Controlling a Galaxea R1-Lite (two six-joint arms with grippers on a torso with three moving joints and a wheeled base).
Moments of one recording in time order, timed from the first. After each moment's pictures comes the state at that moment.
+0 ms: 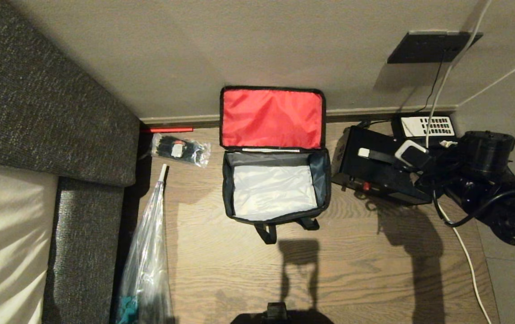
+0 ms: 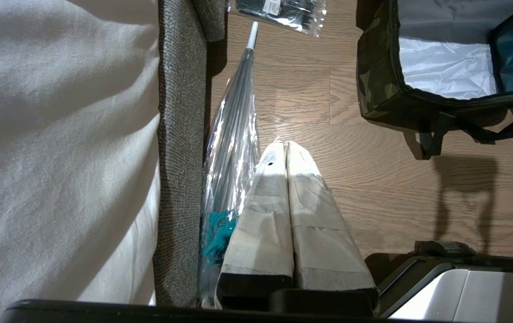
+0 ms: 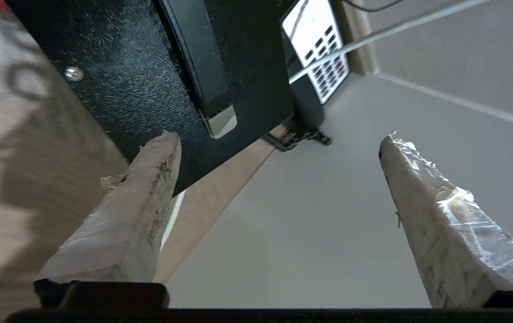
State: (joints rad) left arm 0.00 0.00 0.00 0.00 0.01 -0.01; right arm 0.08 1.89 -0.77 -0.97 -0.39 -1.09
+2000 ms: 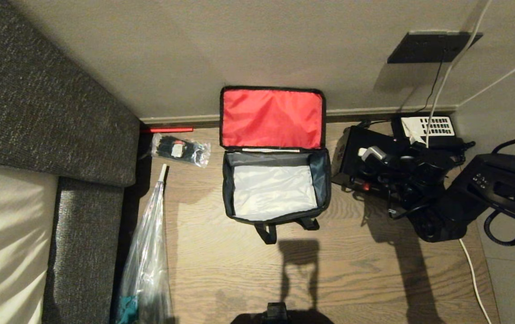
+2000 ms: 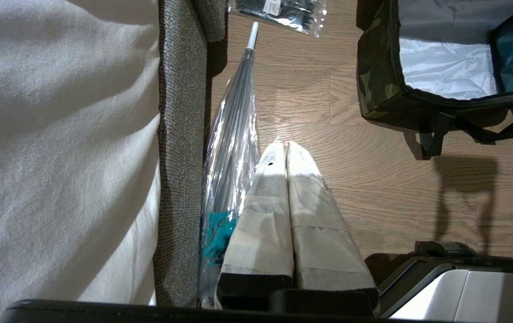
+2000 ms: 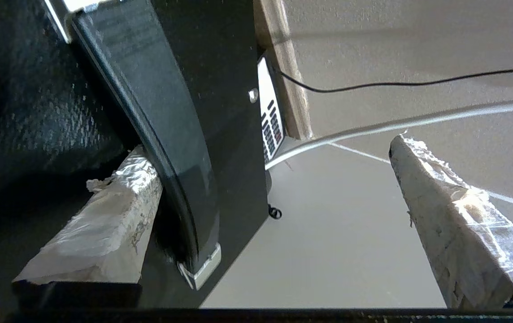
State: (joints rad) left arm 0.00 0.00 0.00 0.00 0.01 -0.01; right arm 0.10 2.37 -1.09 -1.52 -0.43 -1.36
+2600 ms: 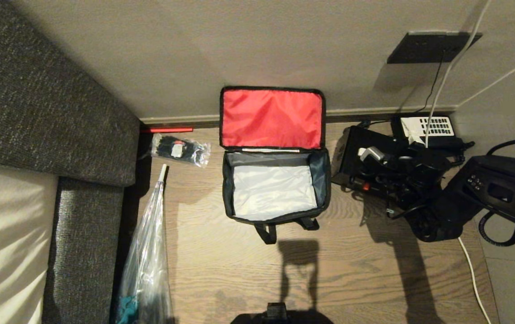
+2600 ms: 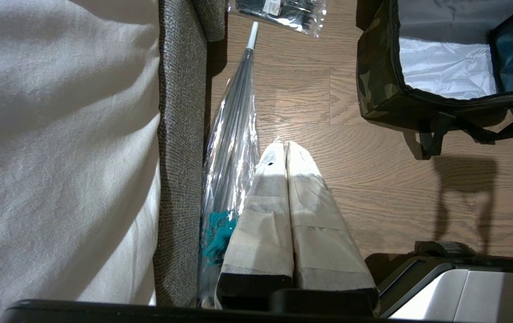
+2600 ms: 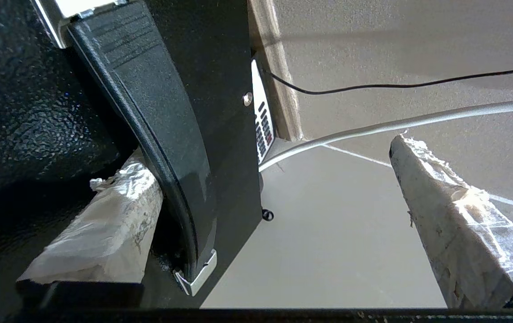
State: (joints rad) left arm 0.00 0.00 0.00 0.00 0.01 -0.01; right arm 0.10 2.41 -1.11 -1.53 -0.43 -1.37
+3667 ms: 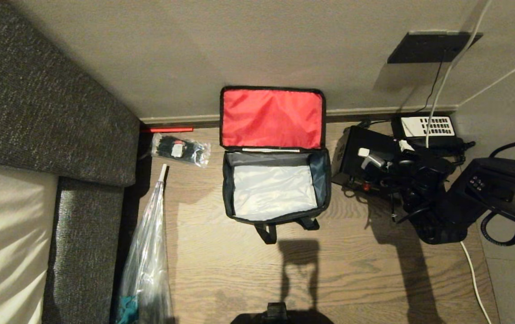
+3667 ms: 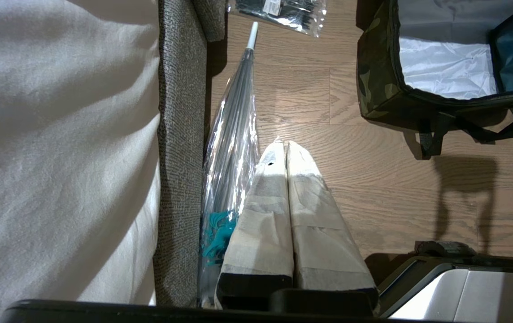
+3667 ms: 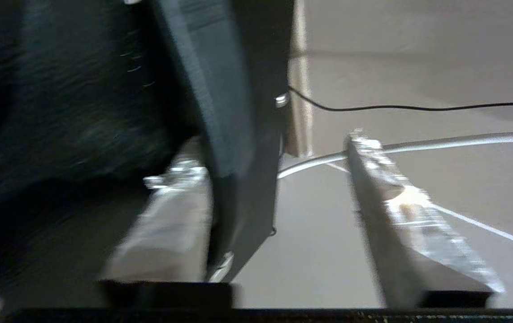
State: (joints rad) left arm 0.00 0.00 0.00 0.00 0.01 -0.01; right arm 0.06 2.42 -1.09 -1.52 -0.35 -1.45
